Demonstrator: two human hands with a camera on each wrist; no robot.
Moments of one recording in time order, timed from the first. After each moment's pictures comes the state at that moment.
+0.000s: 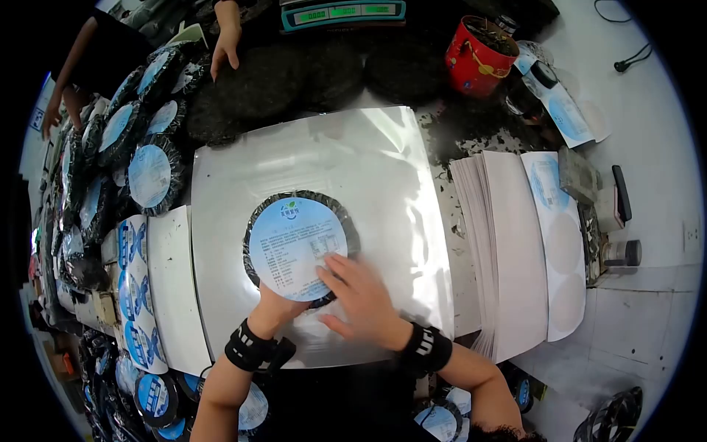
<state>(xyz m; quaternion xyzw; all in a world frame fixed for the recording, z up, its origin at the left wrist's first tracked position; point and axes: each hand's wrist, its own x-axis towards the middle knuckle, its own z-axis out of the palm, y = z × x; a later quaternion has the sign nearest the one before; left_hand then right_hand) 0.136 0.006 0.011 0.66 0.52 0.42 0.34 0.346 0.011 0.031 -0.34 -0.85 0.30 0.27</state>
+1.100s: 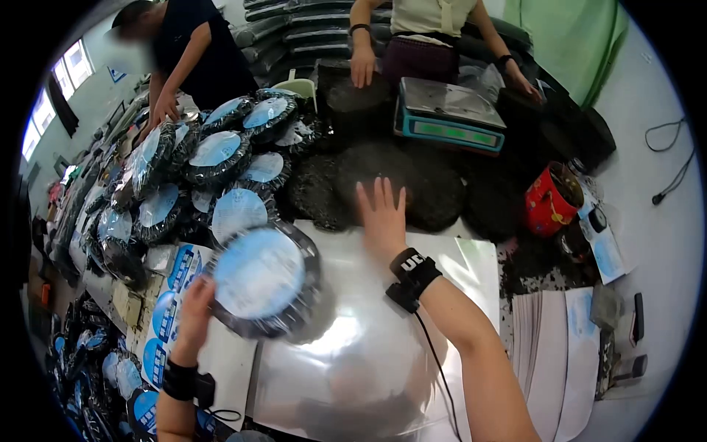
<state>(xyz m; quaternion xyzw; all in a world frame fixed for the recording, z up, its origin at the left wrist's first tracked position) -0.147 -0.027 0.091 0.30 0.70 0.55 0.32 0.126 0.299 0.022 -0.38 -0.89 -0.14 0.21</state>
